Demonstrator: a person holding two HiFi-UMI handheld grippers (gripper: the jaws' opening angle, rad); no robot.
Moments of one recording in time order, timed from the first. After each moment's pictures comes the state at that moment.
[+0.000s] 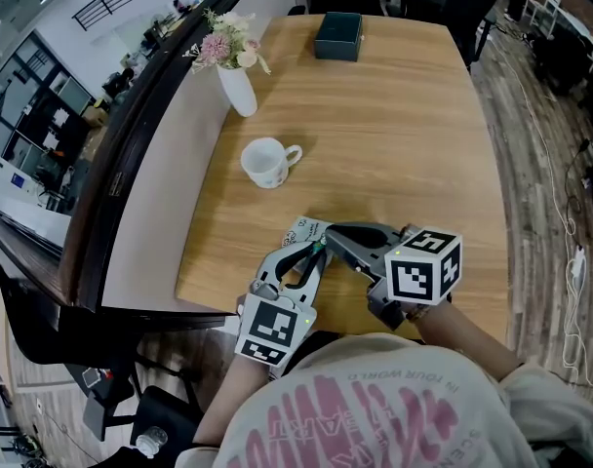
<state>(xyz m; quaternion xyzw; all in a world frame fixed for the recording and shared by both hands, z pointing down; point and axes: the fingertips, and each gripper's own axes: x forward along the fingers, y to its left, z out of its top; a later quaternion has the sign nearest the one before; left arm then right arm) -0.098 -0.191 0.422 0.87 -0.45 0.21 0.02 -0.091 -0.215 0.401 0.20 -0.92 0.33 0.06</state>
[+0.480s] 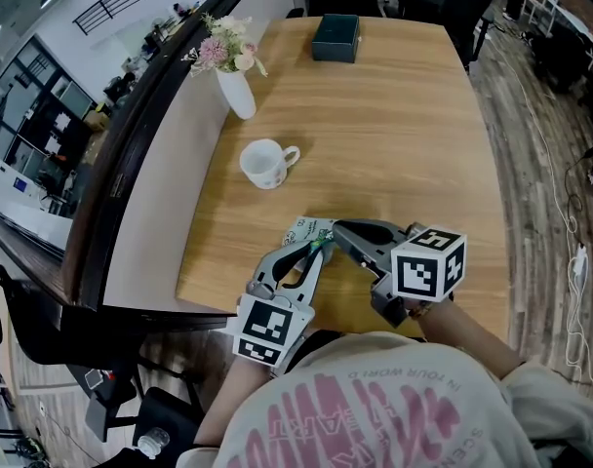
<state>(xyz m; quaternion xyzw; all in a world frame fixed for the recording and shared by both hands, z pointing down) -0.097 -0.189 0.415 0.87 -0.46 0.18 0.04 -0.074 -0.221 0.402 0.22 -0.92 0.33 0.05</state>
